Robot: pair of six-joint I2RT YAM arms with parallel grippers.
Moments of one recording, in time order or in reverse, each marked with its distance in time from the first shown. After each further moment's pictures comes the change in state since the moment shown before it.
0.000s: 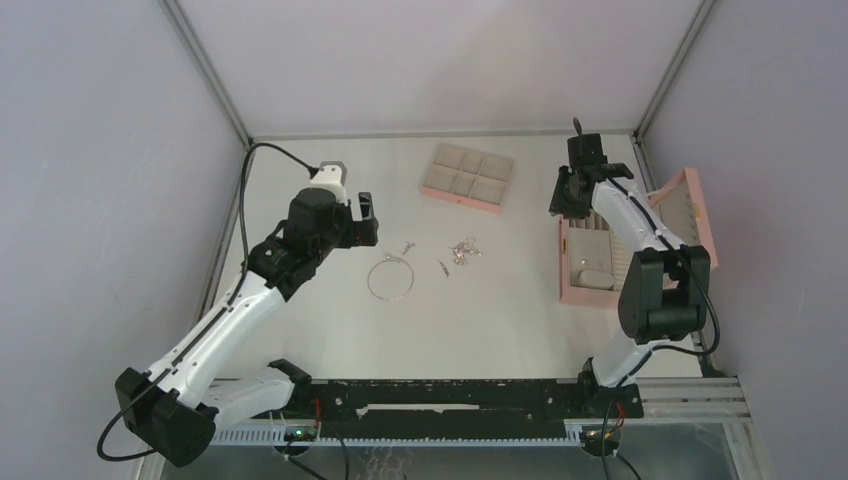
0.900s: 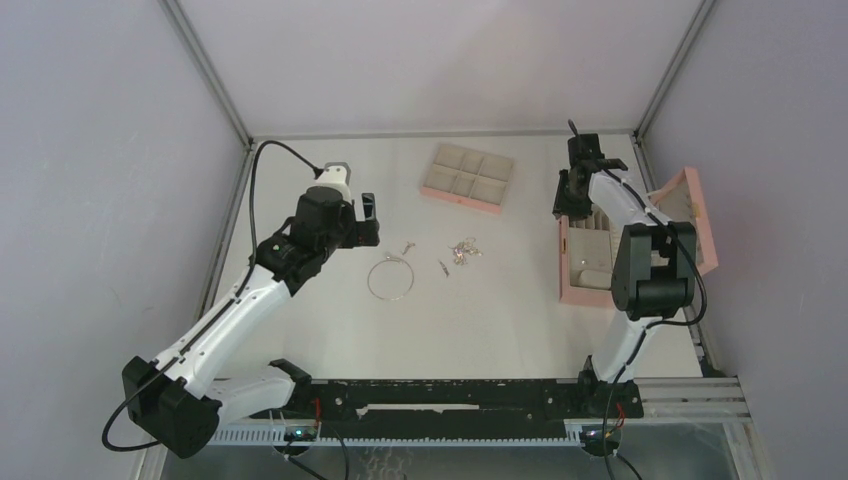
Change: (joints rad) left arm 0.000 0.050 0.000 -0.004 -0.019 -0.008; right arm -0.037 0.166 0.076 0.006 0.006 -0.082
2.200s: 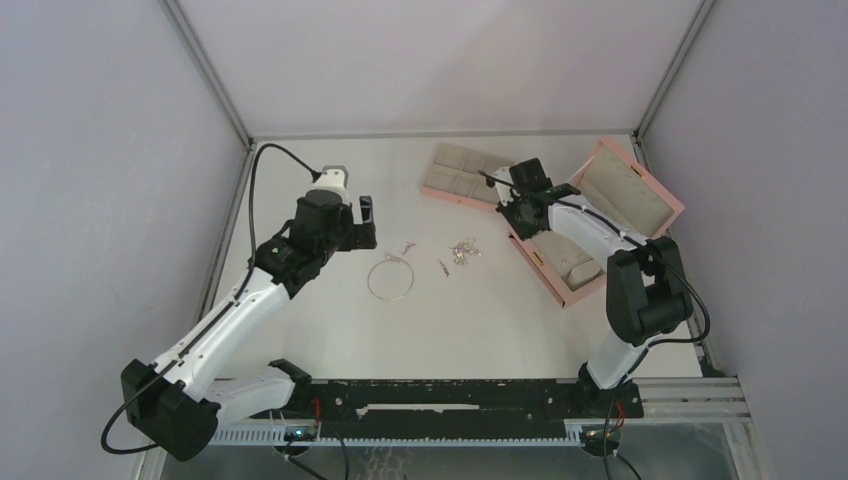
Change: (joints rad) left arm 0.000 -0.016 -0.018 -0.012 -0.036 0.001; right arm 0.312 -0.123 -0.197 0.134 -0.037 -0.581
